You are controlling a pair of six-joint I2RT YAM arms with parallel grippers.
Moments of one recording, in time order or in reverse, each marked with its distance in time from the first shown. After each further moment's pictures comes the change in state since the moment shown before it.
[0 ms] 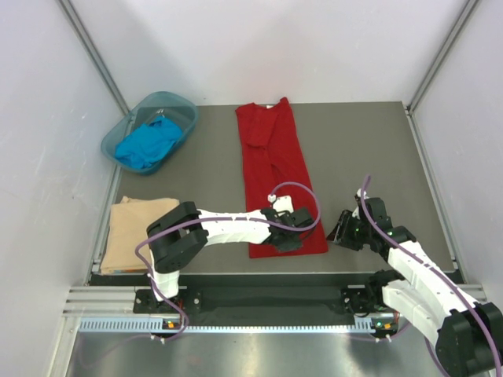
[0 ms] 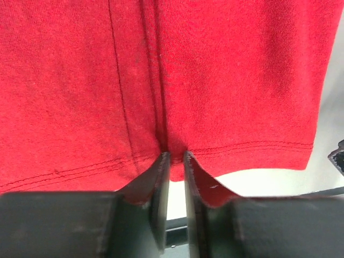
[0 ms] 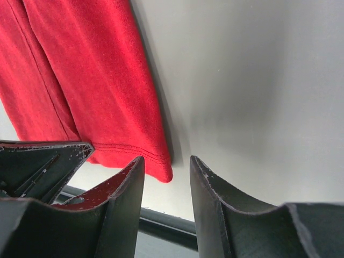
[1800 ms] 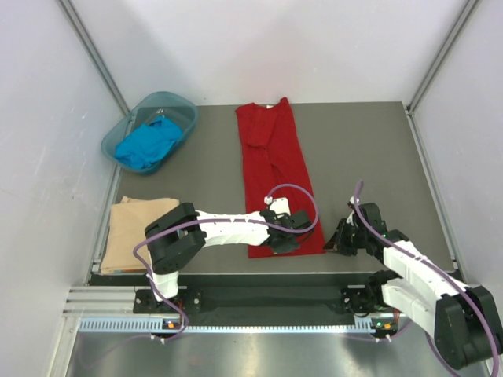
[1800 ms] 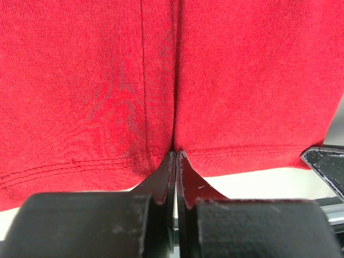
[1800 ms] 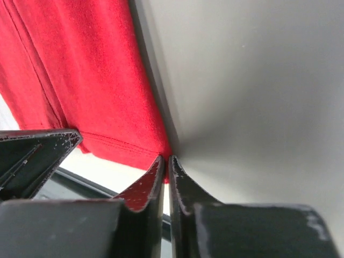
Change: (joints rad) left arm -0.011 -0.014 -0.019 -0.041 -0.030 -0.033; right arm 0.005 0.087 -0.097 0.143 -0.128 0.021
